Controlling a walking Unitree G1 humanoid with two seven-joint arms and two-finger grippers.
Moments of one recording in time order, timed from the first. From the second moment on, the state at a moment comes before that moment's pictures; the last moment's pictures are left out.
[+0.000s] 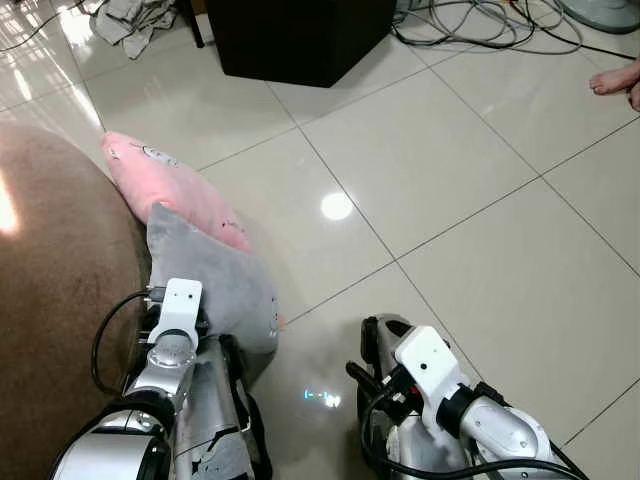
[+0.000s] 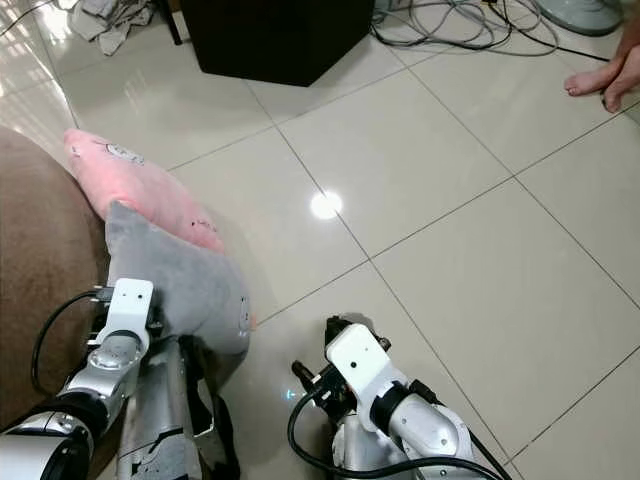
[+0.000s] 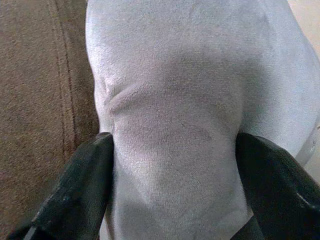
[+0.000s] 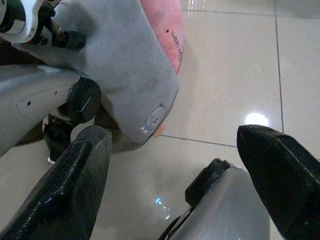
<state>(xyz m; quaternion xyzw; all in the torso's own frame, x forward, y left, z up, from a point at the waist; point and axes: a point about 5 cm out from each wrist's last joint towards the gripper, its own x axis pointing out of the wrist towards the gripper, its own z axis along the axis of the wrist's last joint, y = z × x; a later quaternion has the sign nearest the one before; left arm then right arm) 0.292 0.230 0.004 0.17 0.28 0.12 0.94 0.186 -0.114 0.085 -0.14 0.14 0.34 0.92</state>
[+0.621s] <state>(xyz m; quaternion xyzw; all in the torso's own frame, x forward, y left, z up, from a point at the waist) 0.296 0.229 0.007 0.16 0.27 0.11 0.94 0.167 -0.114 0.096 -0.10 0.12 0.46 0.88</state>
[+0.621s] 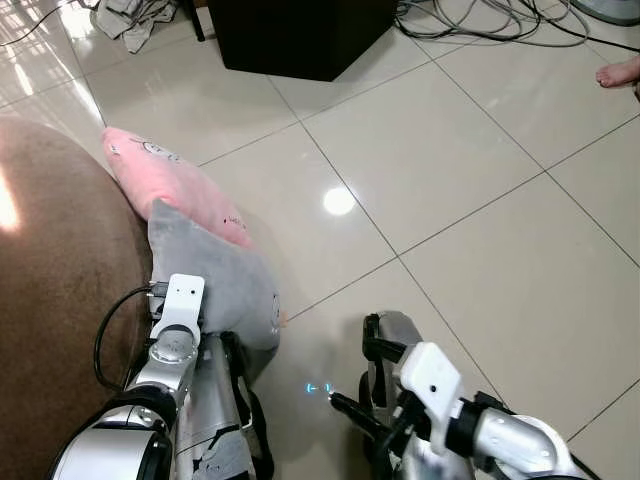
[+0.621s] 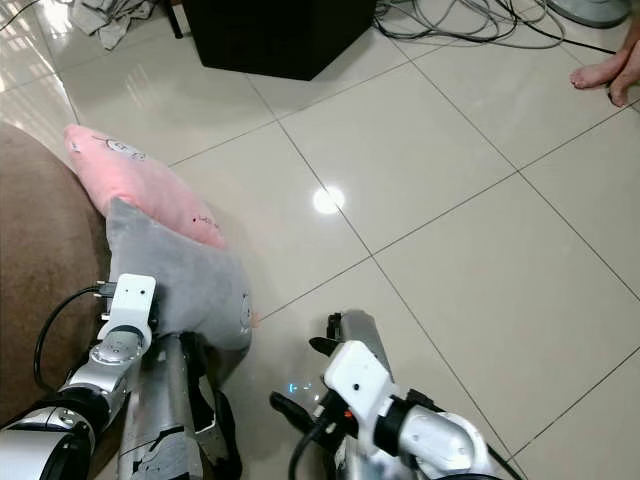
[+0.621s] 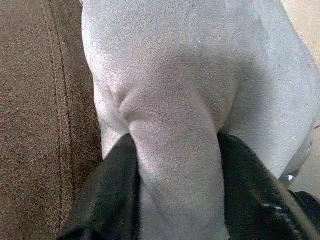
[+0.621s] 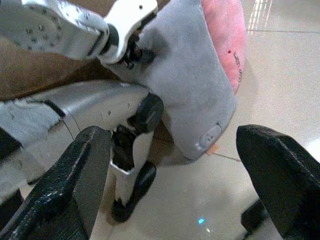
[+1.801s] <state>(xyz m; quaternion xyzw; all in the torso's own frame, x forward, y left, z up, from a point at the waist) 0.306 0.211 0.012 0.09 0.25 0.06 0.96 0.170 -0.145 0.079 -0.11 0.12 0.44 0.88</state>
